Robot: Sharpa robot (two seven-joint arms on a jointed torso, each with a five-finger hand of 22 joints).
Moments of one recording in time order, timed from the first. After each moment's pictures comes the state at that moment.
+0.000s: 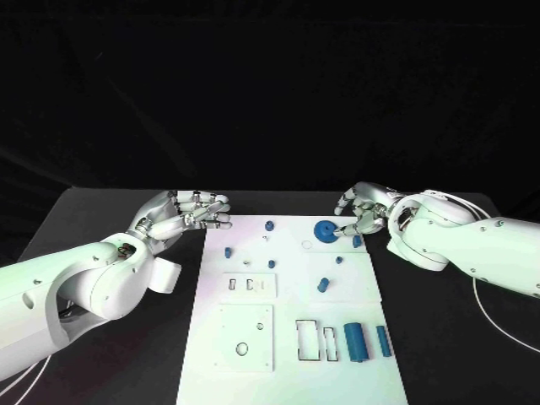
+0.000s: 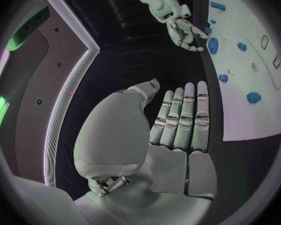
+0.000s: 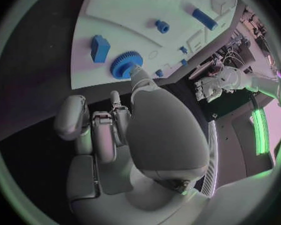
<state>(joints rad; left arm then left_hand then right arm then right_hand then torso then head) 1.19 -0.94 -0.02 1.63 -0.14 -0.24 0.40 1.41 -0.17 0.48 0.17 0.10 0.88 0.22 0.26 0.17 1.05 0.18 0.07 0.06 1.01 0.13 0.26 0.21 0.17 0.94 0.24 0.28 0.07 1.33 -0.88 -0.14 1.44 -1.26 -0.32 -0.23 1.46 -0.21 0.02 0.29 0.24 0.83 0.15 0.29 0.41 1.45 0.06 1.38 1.31 1.47 -0.01 1.54 1.31 0.11 1.35 0.09 1.24 1.10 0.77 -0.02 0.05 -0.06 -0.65</state>
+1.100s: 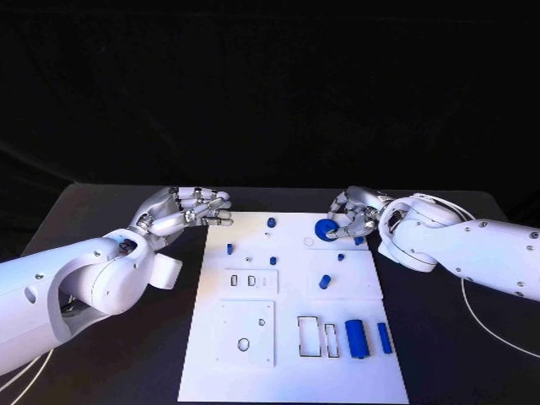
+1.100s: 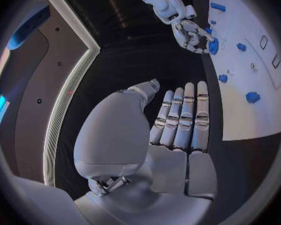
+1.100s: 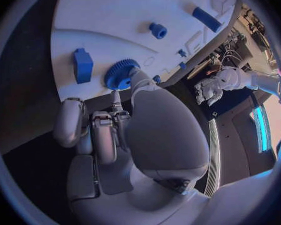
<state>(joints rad) 1.19 -0.94 -0.02 1.63 -0.14 -0.23 0.40 1.41 -0.17 0.48 0.17 0.10 0.88 0.22 0.26 0.17 1.05 0.18 0.07 0.07 1.01 0.13 0.26 0.21 0.17 0.94 0.24 0.28 0.07 1.30 -0.82 -0.14 1.40 -1.24 -0.32 -0.22 1.48 -0.16 0.10 0.28 0.24 0.88 0.14 0.34 0.40 1.47 0.06 1.50 1.31 1.47 -0.01 1.55 1.31 0.10 1.38 0.09 1.28 1.17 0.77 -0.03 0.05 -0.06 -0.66</state>
